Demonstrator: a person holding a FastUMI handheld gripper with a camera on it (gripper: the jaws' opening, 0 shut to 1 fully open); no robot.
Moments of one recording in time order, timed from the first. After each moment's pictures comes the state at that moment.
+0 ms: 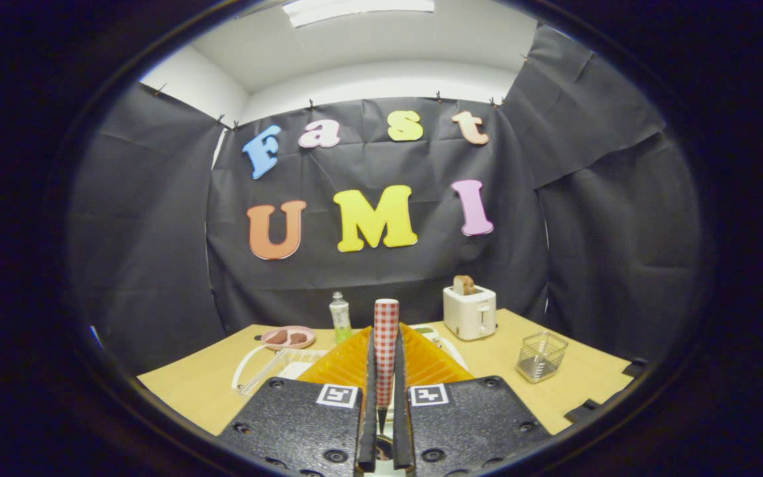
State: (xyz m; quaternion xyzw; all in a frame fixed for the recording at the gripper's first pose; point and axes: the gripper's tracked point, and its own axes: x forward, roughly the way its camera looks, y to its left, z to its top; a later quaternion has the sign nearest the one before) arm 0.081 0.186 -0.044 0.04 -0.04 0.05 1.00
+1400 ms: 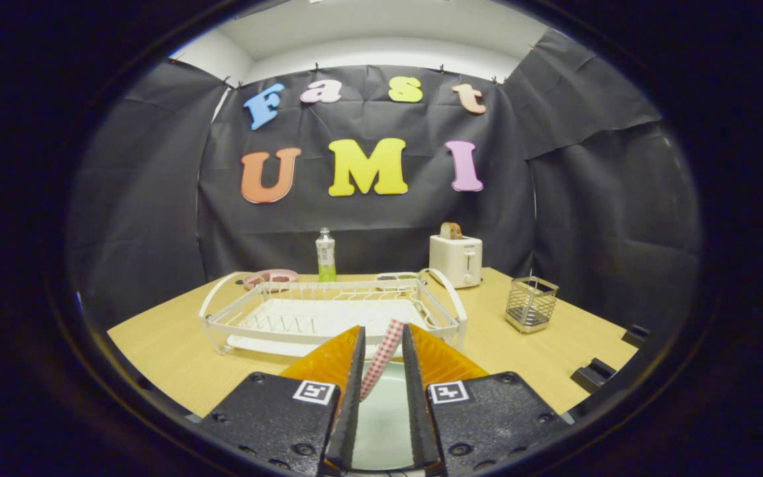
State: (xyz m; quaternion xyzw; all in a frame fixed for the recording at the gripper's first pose) arm 0.075 0.157 -0.148 0.00 0.02 0.01 1.00
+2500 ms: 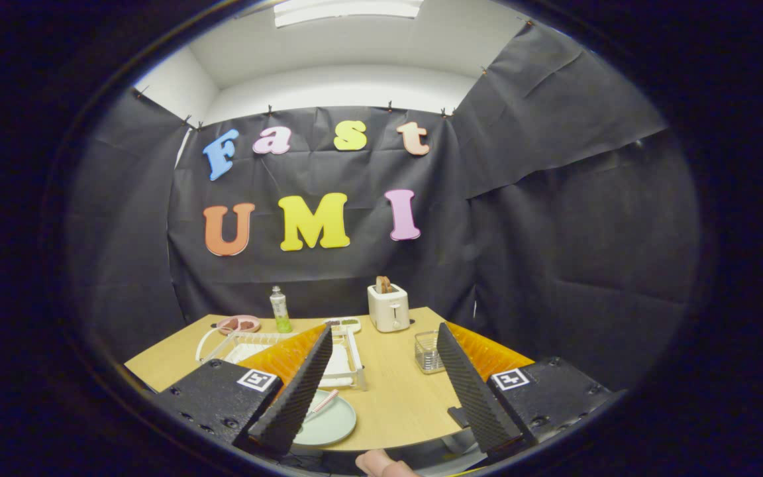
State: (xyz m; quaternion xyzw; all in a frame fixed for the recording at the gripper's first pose) arm -0.053 0.012 -0.008 0.04 -0.03 -0.06 1.00
